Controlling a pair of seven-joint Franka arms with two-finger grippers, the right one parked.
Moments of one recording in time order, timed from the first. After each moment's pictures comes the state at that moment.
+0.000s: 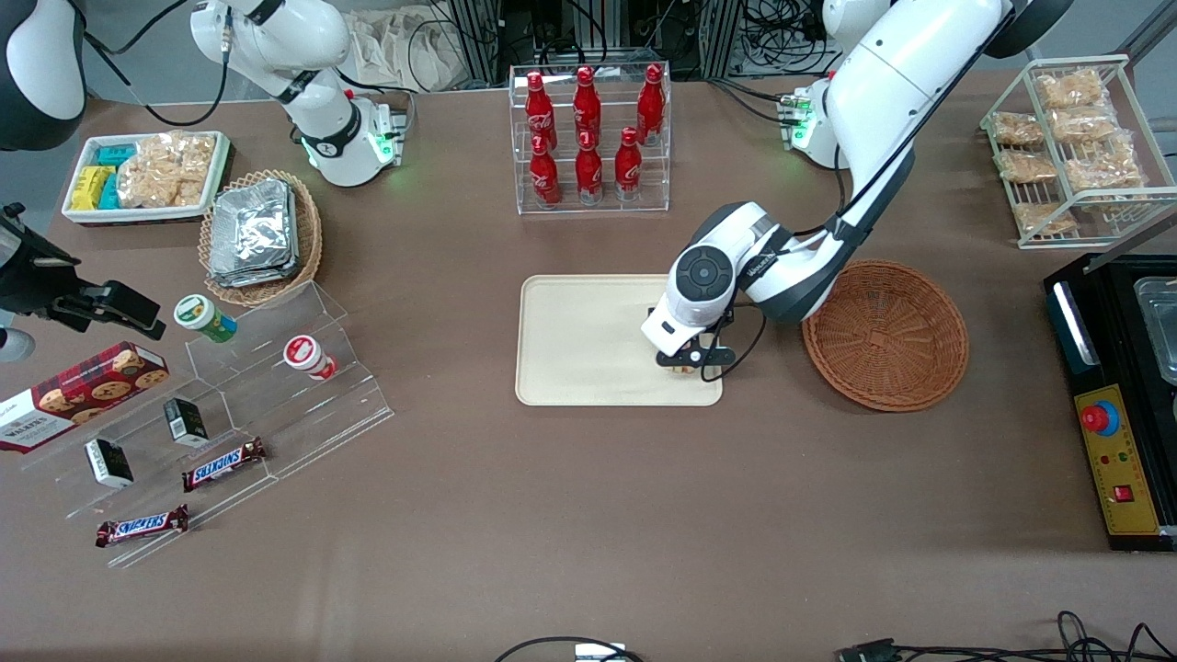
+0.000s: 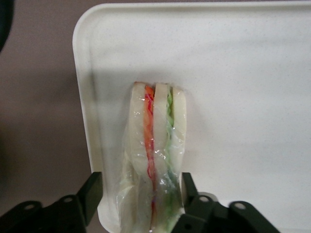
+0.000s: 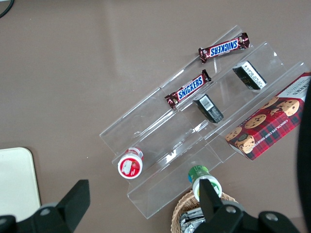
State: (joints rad) arm -0.11 0.56 -0.58 -1.92 0.27 2.18 -0.82
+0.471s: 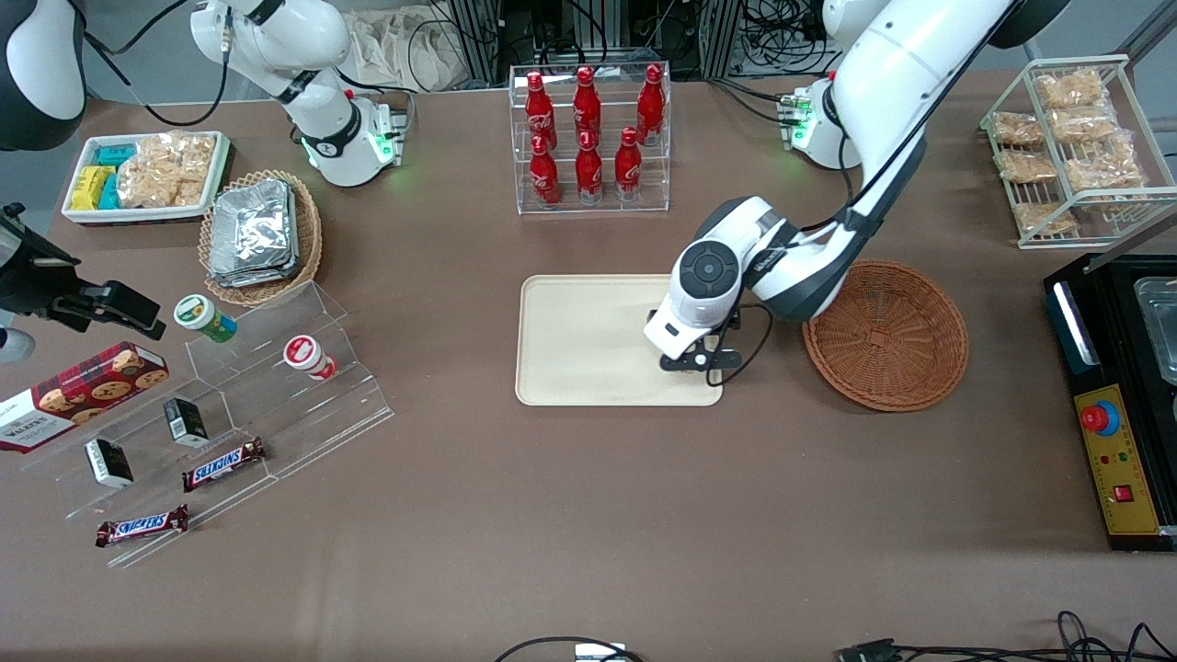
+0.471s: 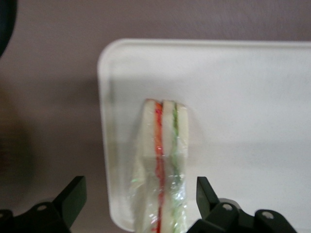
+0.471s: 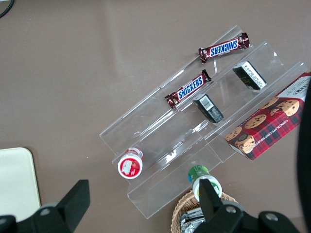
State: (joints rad) arm -0.10 0.50 -0.58 -1.84 0.26 2.06 -0.82
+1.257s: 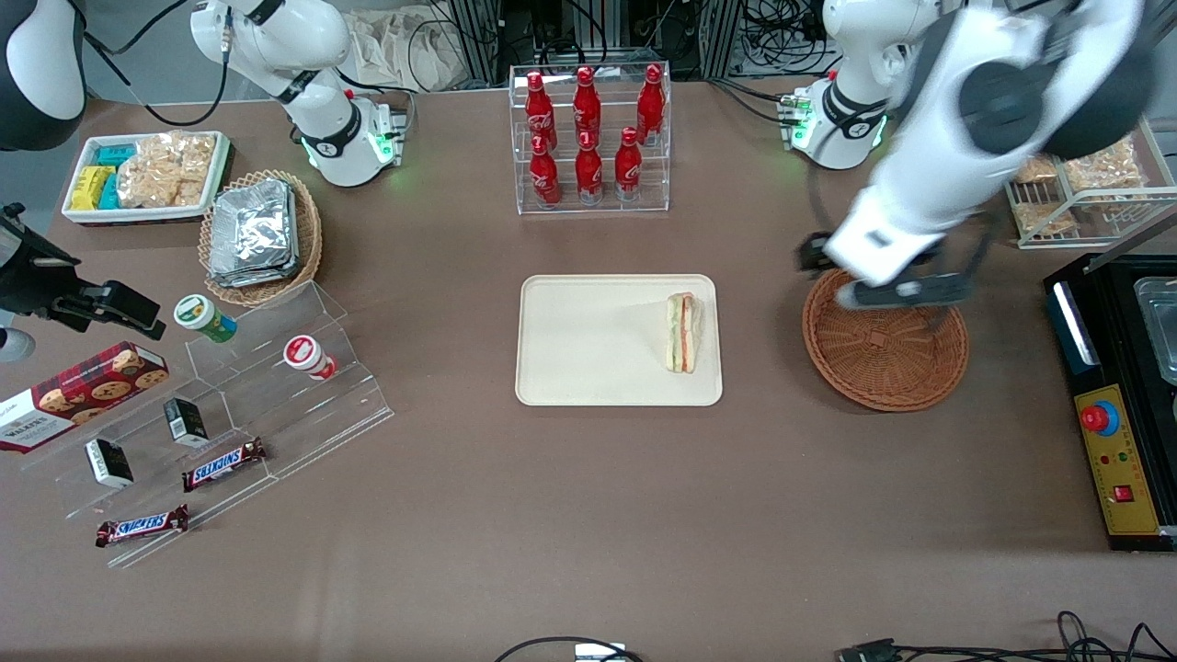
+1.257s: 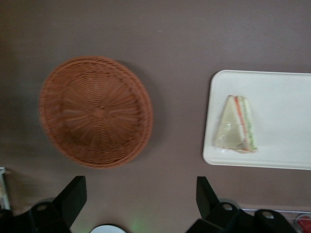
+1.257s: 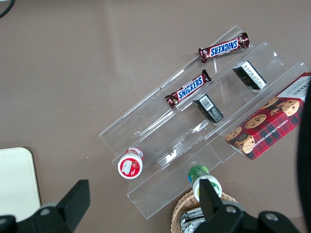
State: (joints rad) arm -0.10 -0.07 -0.17 -1.81 0.00 1.63 -0.31
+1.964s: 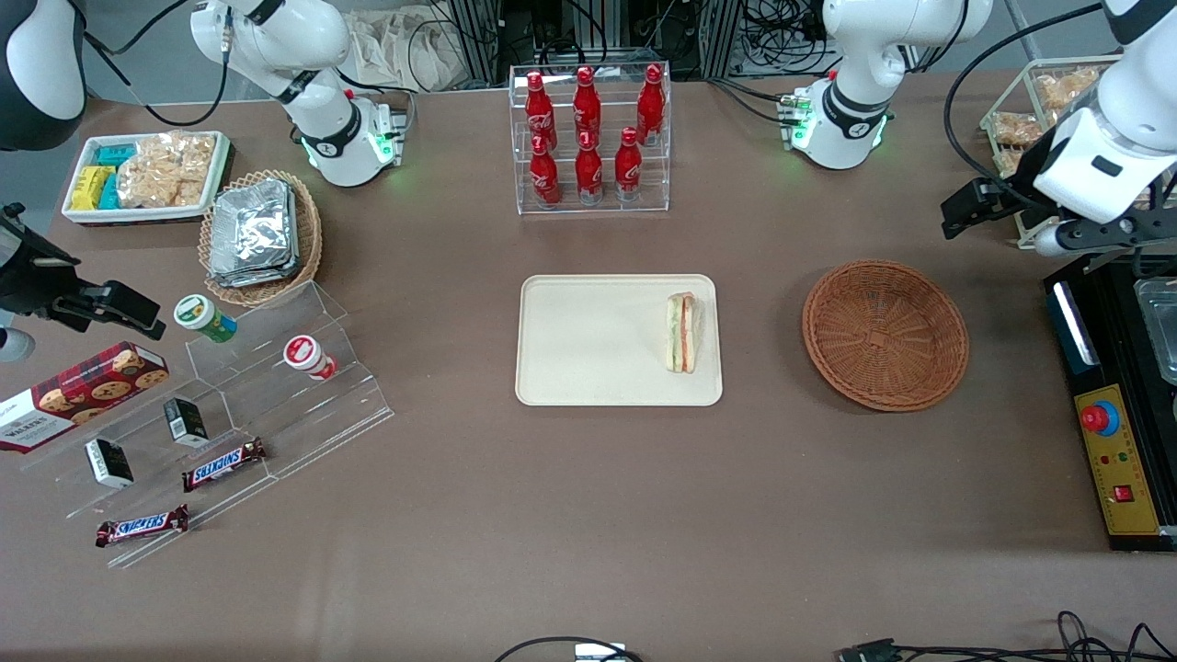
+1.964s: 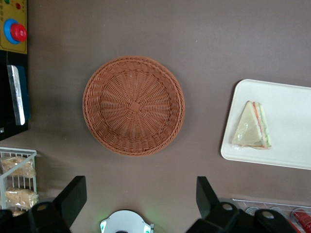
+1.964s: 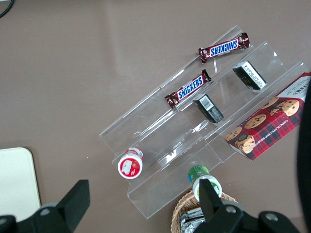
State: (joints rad) arm -0.12 -0.12 0.01 -1.70 -0.01 1.49 -0.23
